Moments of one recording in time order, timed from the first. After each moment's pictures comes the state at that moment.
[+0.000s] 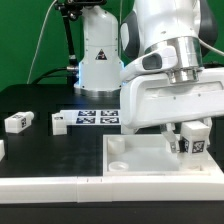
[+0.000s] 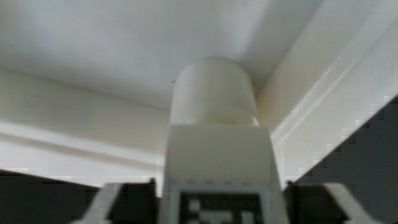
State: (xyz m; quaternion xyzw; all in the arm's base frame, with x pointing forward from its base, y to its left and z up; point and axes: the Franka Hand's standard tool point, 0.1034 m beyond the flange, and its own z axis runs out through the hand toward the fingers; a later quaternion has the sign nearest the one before) arm 0.626 0.121 0.055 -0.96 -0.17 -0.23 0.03
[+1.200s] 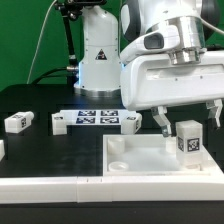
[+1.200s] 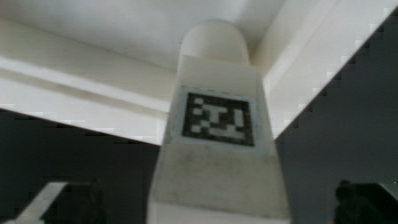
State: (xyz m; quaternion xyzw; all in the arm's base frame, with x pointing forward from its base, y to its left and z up) arm 0.627 0.121 0.085 -0.96 -0.18 -0.23 0.03
